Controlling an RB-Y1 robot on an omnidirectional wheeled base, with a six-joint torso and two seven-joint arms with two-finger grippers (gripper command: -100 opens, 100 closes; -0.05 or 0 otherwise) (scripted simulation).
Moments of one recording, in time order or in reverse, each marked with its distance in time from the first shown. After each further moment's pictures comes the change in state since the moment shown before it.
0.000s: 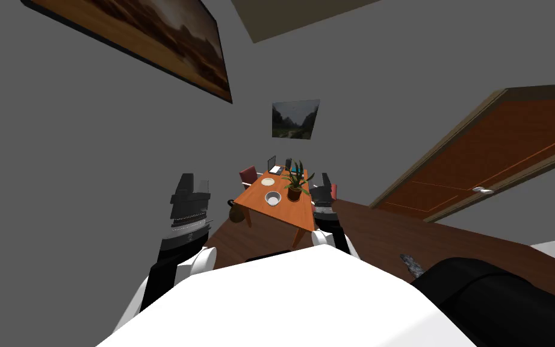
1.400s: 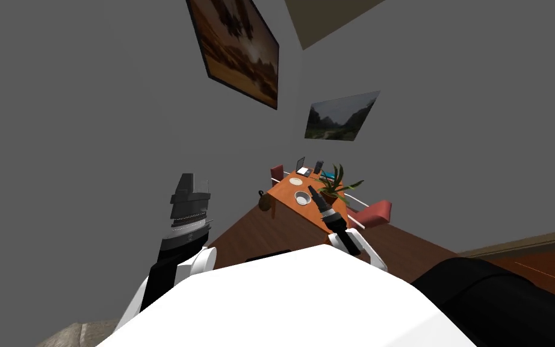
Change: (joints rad) left arm 0.000 0.000 0.000 0.000 0.000 0.000 0.000; right arm -0.027 -0.347 -0.158 0.244 0.312 0.000 0.104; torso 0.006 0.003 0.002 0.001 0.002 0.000
